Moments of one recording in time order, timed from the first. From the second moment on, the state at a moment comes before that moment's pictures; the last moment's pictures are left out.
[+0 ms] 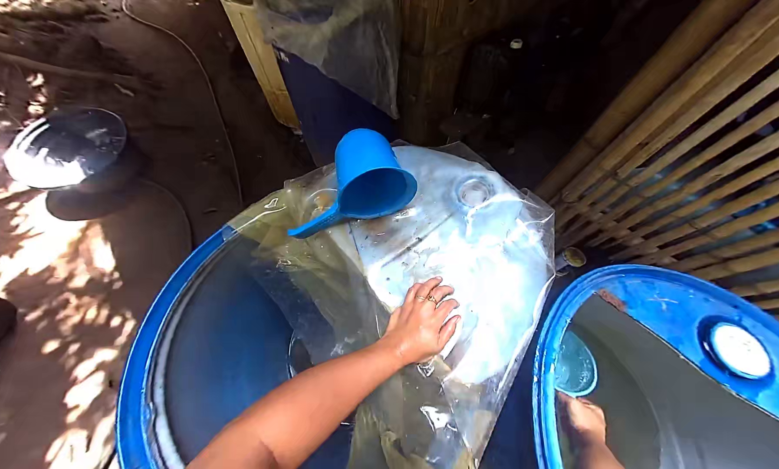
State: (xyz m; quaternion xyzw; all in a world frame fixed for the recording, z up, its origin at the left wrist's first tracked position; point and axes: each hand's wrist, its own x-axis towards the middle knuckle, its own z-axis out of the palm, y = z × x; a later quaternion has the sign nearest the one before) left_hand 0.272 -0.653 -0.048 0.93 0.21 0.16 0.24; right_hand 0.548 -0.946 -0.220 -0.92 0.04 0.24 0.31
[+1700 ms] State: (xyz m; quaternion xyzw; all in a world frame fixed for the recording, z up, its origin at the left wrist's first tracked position) left_hand 0.241 -0.663 0.123 0.80 0.35 -0.11 0.47; right_hand 0.427 -0.869 0.192 -0.96 -0.19 0.08 0.21
